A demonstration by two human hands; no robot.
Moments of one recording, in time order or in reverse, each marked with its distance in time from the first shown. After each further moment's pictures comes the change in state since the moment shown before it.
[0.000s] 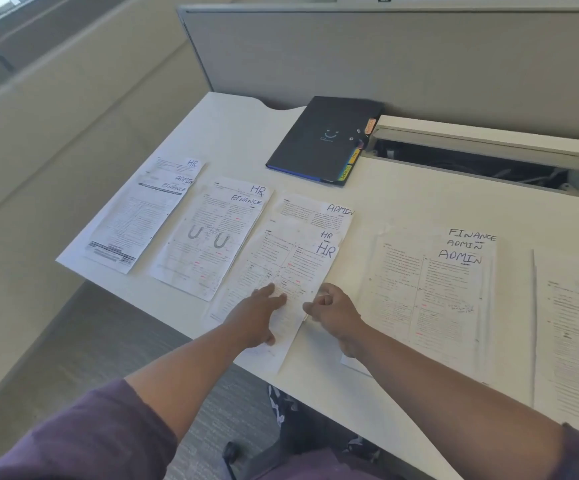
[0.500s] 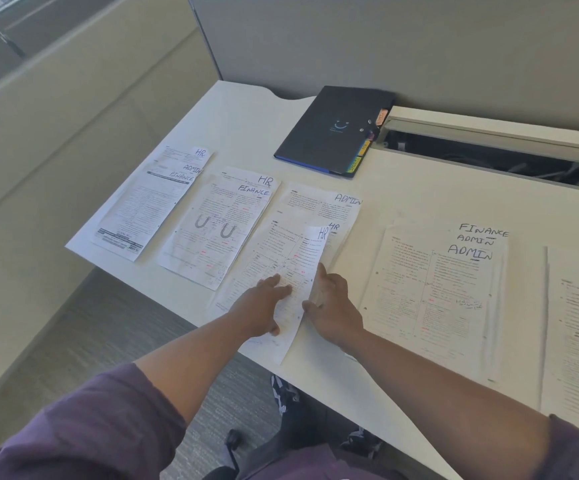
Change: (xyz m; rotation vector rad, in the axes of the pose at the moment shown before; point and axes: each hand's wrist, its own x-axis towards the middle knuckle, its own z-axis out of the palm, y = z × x) left_hand -0.004 0.002 -0.001 0.006 0.021 0.011; right_hand 0.004 0.016 0.011 -0.746 0.042 -0.201
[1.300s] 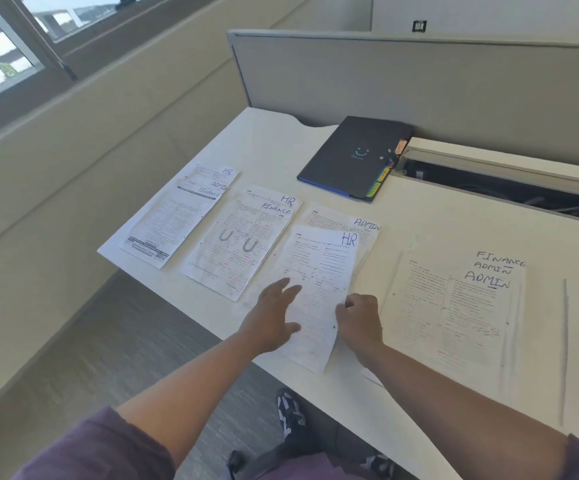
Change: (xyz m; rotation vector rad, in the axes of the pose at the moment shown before) left_hand -0.029 -0.005 -0.004 -0.244 0.258 0.048; right_hand 0.005 -0.009 -0.006 0.312 0.289 0.133
